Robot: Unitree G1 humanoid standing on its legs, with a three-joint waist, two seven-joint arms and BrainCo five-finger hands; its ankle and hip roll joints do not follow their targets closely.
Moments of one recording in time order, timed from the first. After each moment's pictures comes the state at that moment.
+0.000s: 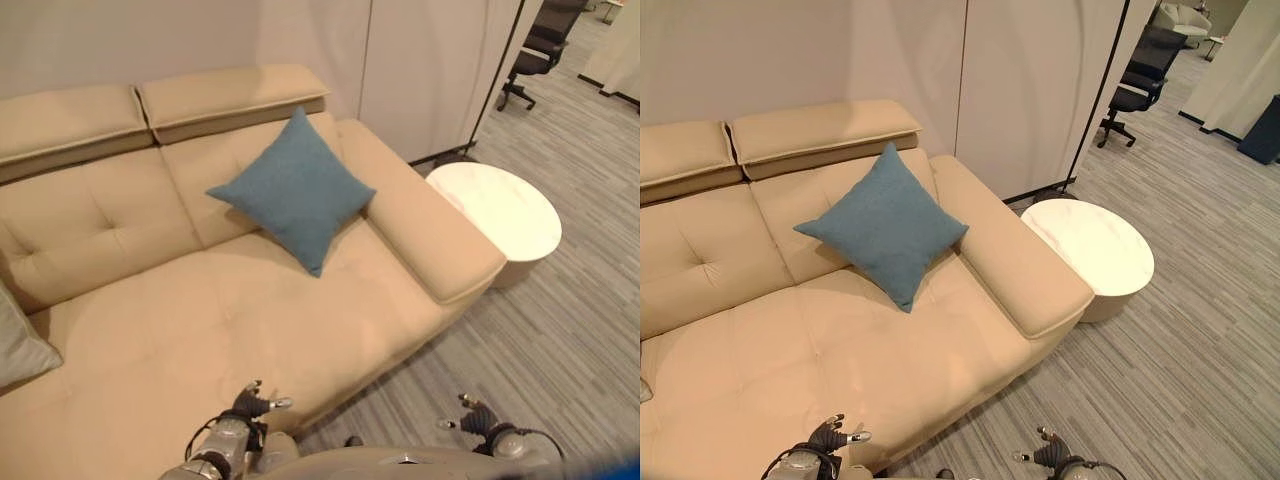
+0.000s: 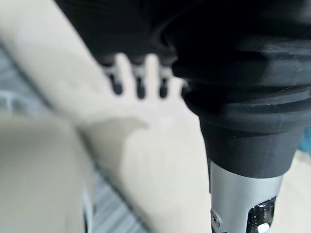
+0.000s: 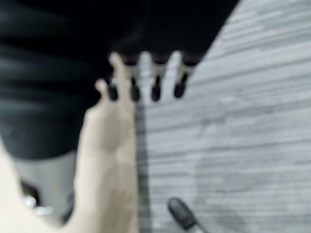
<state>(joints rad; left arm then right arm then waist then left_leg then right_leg) -0.08 0.21 -0.19 1.24 -0.15 -0.09 0.07 0.00 -0.29 0.35 1.13 0.02 -0.10 -0.05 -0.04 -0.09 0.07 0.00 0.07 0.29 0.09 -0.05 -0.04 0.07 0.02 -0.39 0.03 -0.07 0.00</state>
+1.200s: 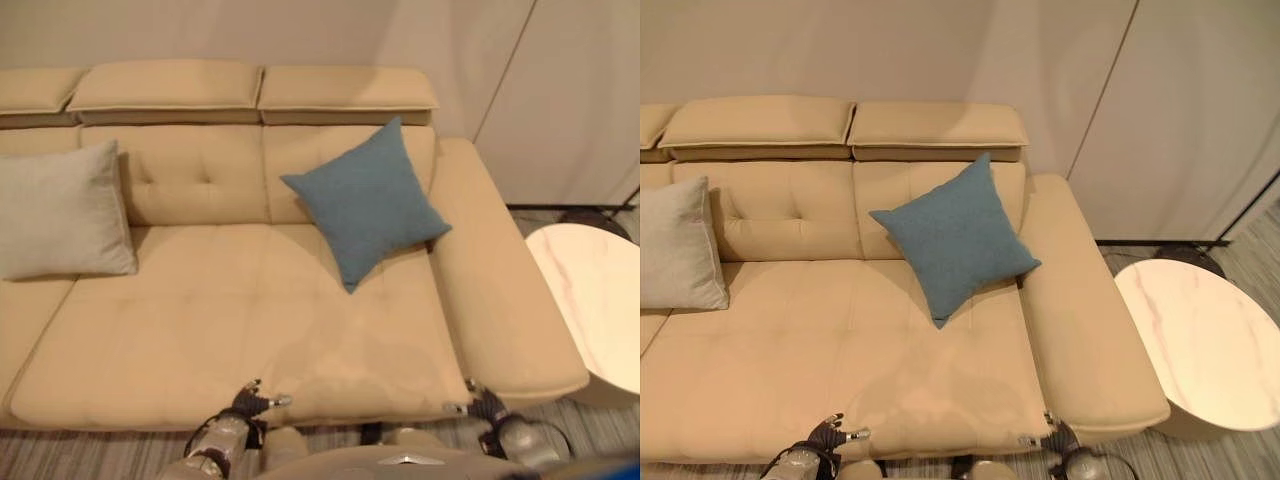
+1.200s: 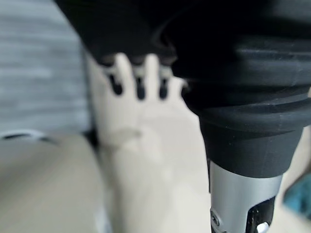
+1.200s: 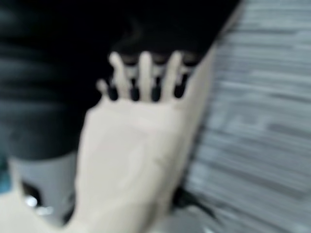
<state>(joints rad) -0.11 0.22 -0.23 1.28 -0.18 -0.10 0.07 0.00 -0.29 0.33 1.09 0.07 -0.09 -0.05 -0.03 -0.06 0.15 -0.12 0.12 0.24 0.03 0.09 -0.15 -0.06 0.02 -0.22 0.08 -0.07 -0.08</state>
